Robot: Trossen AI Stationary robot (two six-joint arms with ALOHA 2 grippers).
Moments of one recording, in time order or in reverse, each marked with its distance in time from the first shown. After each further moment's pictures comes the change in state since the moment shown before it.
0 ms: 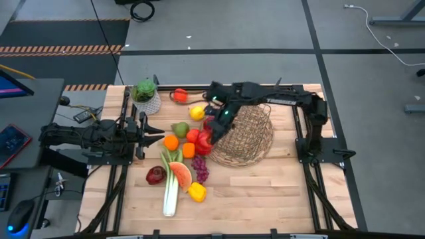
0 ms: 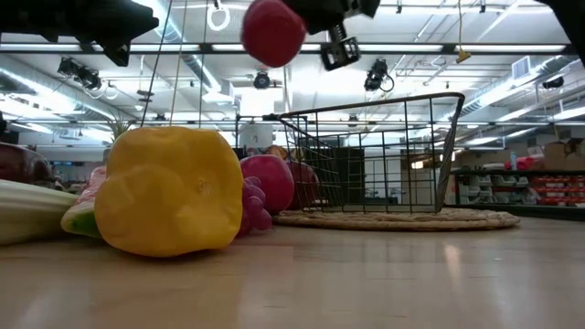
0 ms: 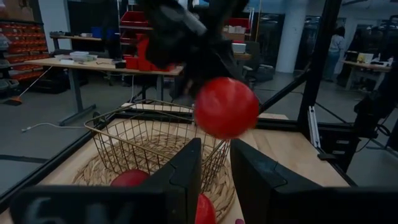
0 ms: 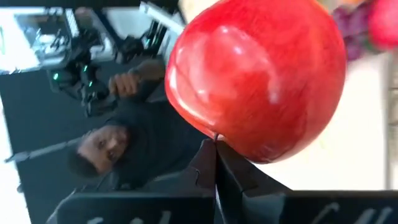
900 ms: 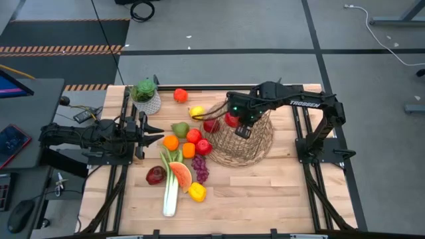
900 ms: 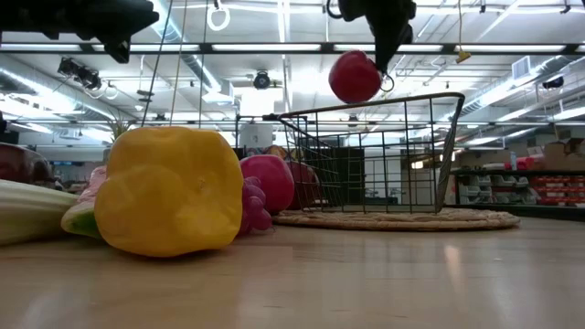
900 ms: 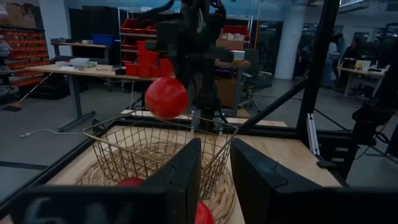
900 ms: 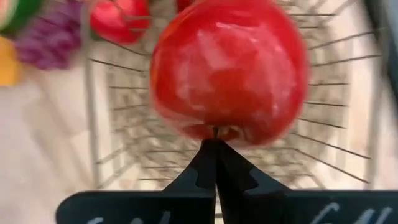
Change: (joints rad) left arm 0.000 0.000 0.000 0.034 0.000 0.001; right arm 0.115 -0.169 0.000 -0.534 1.001 -0.429
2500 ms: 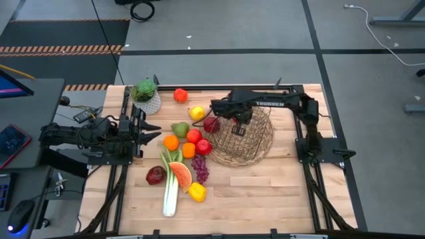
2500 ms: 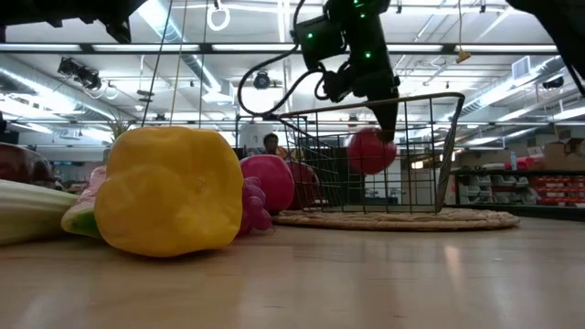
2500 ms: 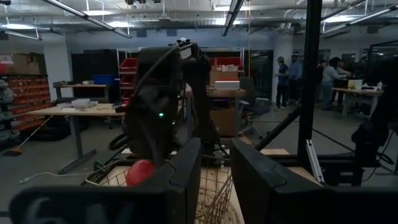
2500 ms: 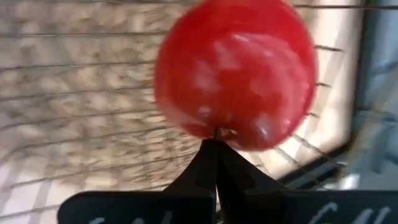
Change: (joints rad) left arm -0.001 0.000 0.000 0.144 0.020 0.095; right arm -0.121 0.294 -0.021 -0.104 0.099 -0.085
